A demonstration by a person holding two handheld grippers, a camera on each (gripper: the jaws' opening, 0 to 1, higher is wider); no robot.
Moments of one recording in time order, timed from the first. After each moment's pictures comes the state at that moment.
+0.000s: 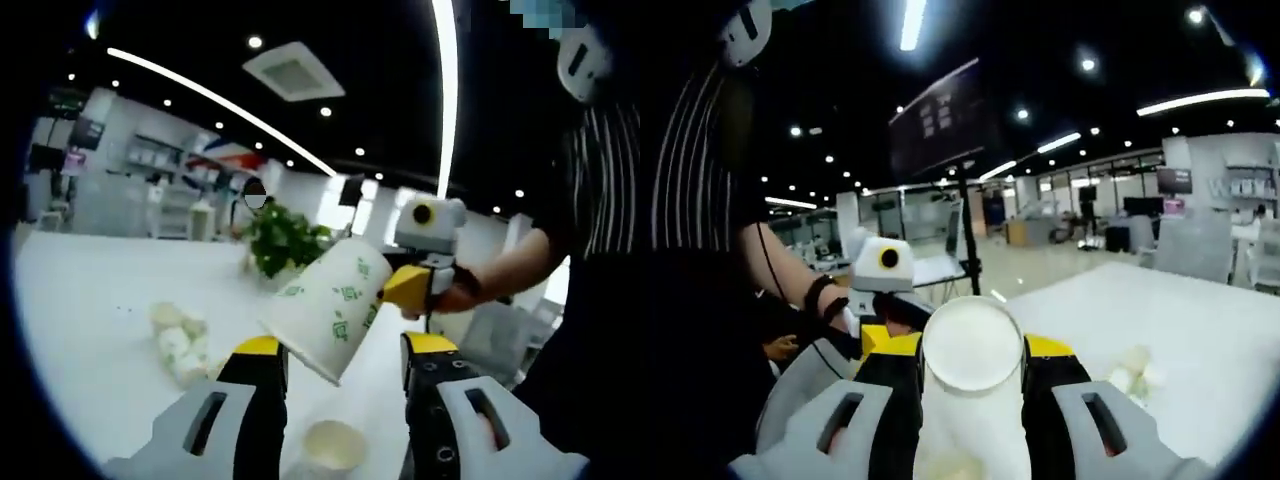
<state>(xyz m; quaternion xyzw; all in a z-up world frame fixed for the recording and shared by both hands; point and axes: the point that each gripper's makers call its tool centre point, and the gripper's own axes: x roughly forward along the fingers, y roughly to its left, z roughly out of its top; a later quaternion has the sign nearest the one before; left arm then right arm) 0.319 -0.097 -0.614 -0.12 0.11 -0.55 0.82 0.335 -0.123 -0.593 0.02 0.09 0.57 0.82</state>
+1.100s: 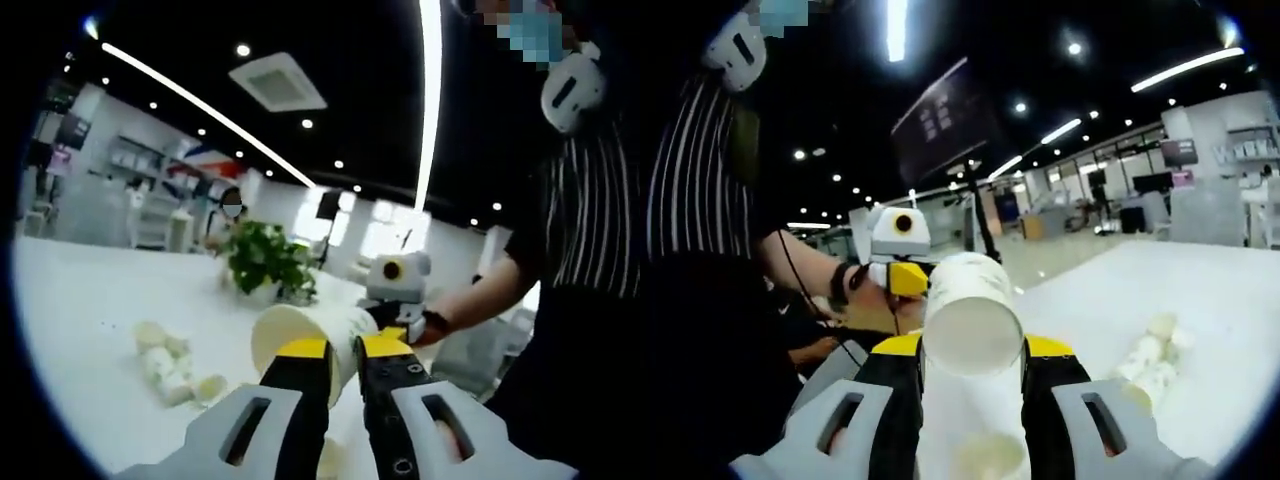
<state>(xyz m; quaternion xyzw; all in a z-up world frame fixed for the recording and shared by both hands) 0.305 -0.091 -0.575 -0.14 0.09 -0.60 0.78 0.309 -0.125 -0.610 0.07 0.12 0.60 0.79</state>
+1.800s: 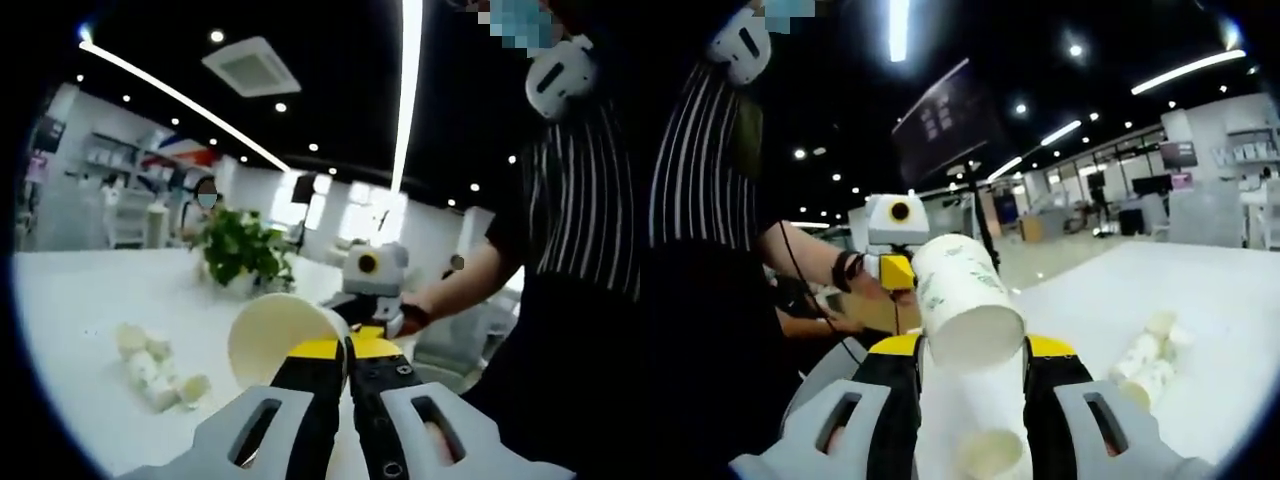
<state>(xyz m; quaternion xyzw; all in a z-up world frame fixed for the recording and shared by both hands) 0.295 -0.104 -0.571 -0.10 0.10 -0.64 0.76 0.310 -0.131 -0.615 0.06 0.11 0.60 0.79</state>
